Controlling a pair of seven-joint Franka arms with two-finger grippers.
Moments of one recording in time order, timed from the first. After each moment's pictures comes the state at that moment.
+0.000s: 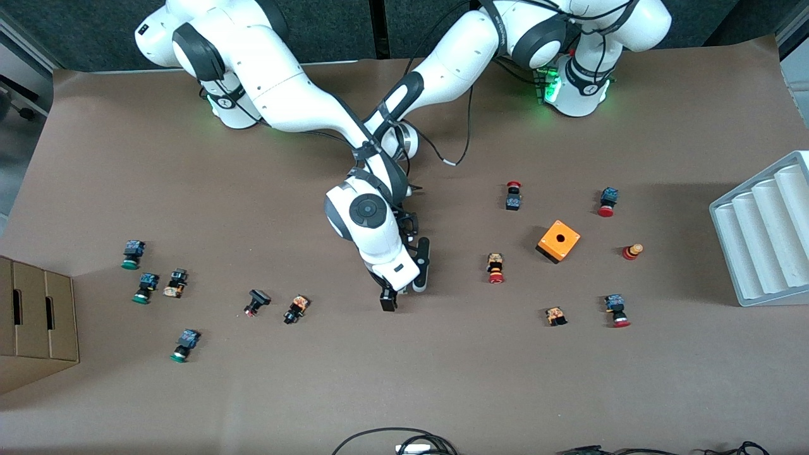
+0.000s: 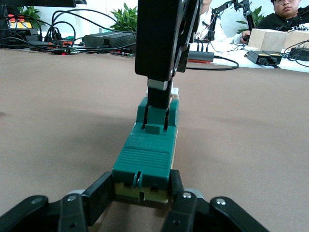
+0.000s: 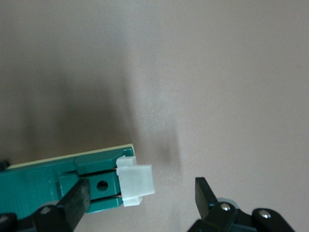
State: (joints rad) left arm -1.09 1.03 -0.07 -1.49 1.59 1.96 -2.52; right arm 0.82 0.87 -0.19 -1.39 0.11 2.46 -0.80
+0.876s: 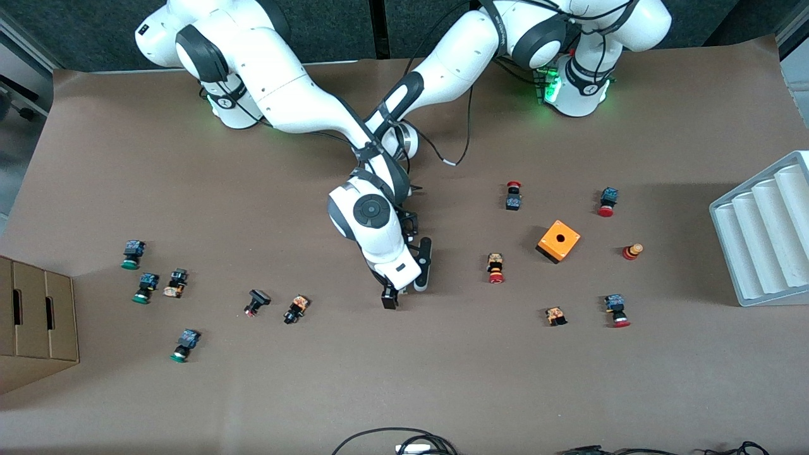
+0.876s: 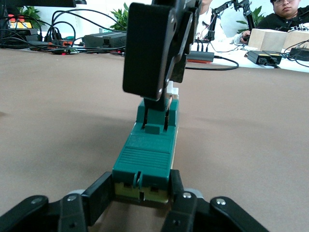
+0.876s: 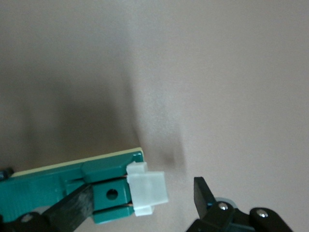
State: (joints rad) left arm -1.09 1.03 -0.07 -1.49 1.59 1.96 -2.52; right arm 0.83 0.88 -0.19 -1.39 0.11 2.46 -0.76
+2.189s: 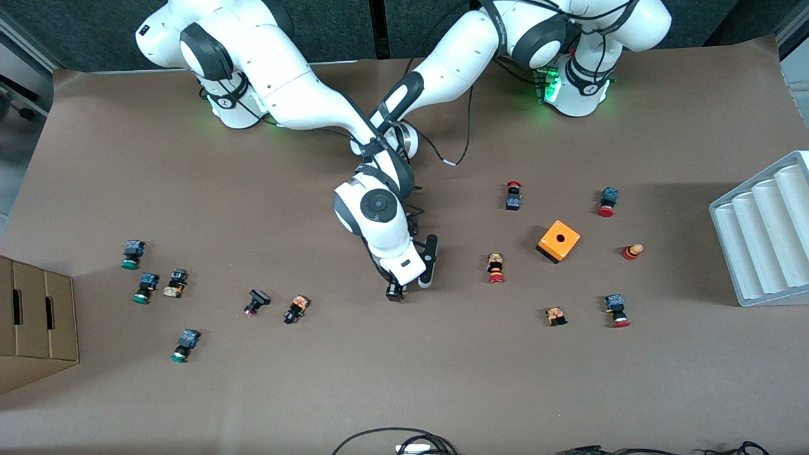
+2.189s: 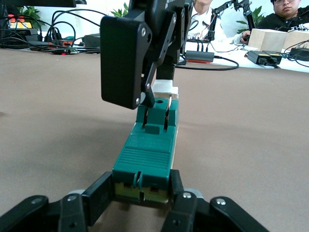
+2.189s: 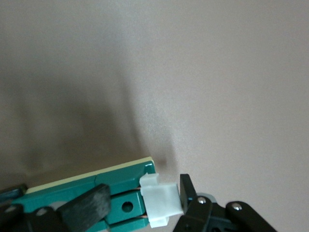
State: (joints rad) left arm -1.09 1.03 -0.07 -1.49 1.59 1.96 -2.52; right arm 0.86 0.88 -0.20 -1.39 0.11 2.46 -0.70
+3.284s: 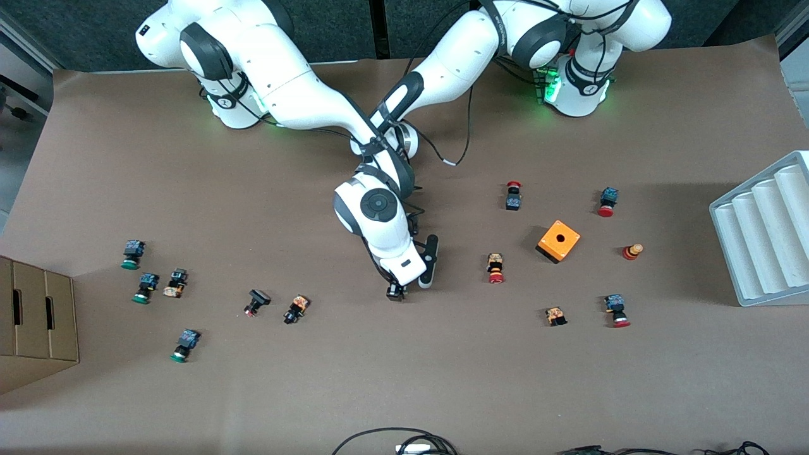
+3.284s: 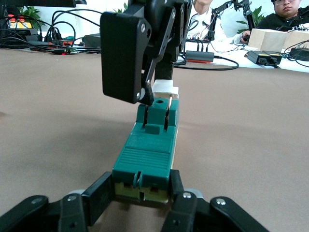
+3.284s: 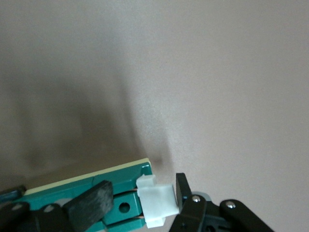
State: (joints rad) left arm -1.09 1.03 -0.07 -1.49 1.59 1.96 -2.52; right arm 0.86 0.88 -0.21 -1.38 0.11 2.46 -0.69
